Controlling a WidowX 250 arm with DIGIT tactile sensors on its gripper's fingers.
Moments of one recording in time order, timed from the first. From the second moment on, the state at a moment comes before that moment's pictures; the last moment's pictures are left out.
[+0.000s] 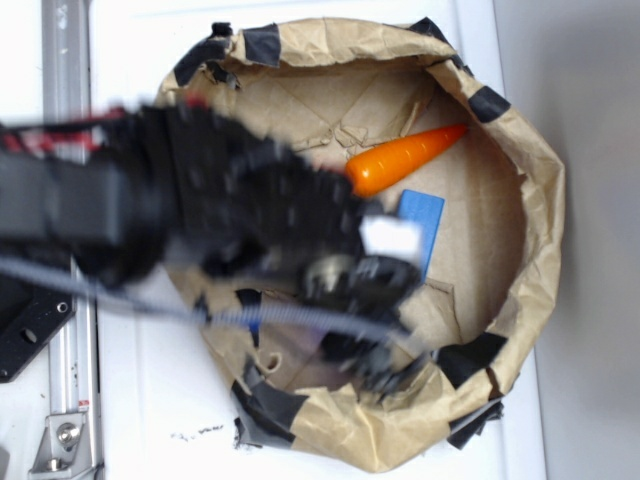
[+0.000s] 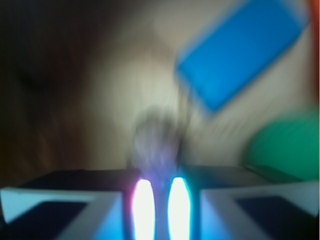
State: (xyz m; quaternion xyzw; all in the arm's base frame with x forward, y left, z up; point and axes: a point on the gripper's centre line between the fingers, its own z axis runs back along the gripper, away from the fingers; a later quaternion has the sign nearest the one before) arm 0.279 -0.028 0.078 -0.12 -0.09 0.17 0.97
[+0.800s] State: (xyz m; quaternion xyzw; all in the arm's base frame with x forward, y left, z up) arm 0.268 -0.010 0.108 -0.08 -0.09 0.09 0.99
